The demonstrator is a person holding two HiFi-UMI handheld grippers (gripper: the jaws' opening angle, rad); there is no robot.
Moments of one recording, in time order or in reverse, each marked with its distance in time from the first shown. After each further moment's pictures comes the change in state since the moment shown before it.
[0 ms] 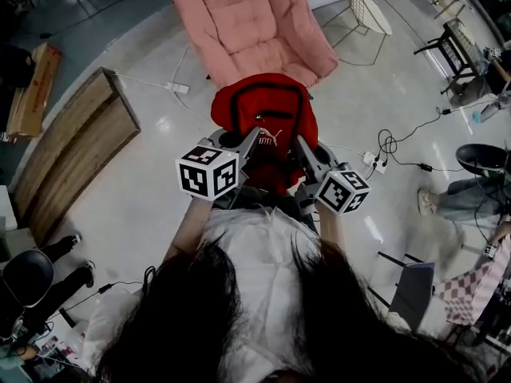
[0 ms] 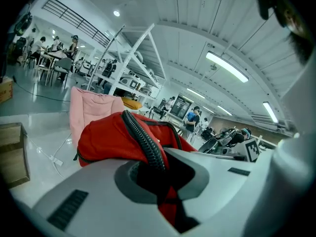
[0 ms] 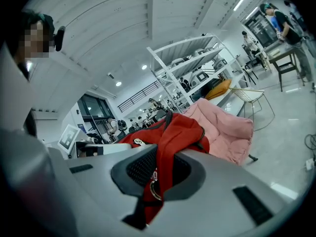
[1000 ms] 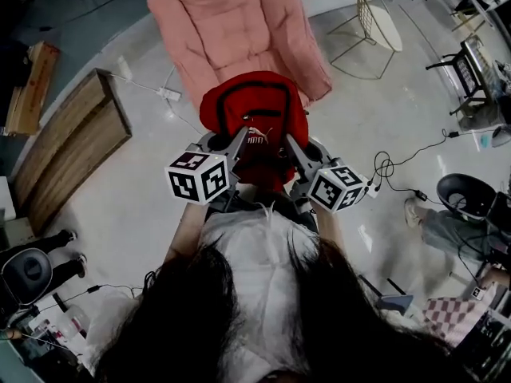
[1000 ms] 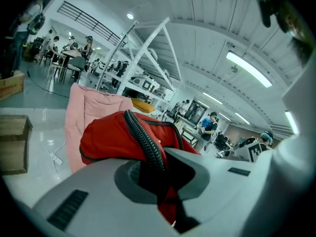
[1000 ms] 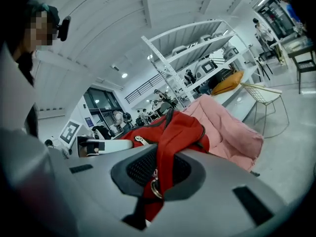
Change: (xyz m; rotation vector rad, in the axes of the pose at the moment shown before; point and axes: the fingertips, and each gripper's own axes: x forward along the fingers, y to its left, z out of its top) left arm 0.150 0.036 0.072 -0.103 -0.046 0.147; right arm 0.087 -0.128 0.093 -0.033 0.127 0.110
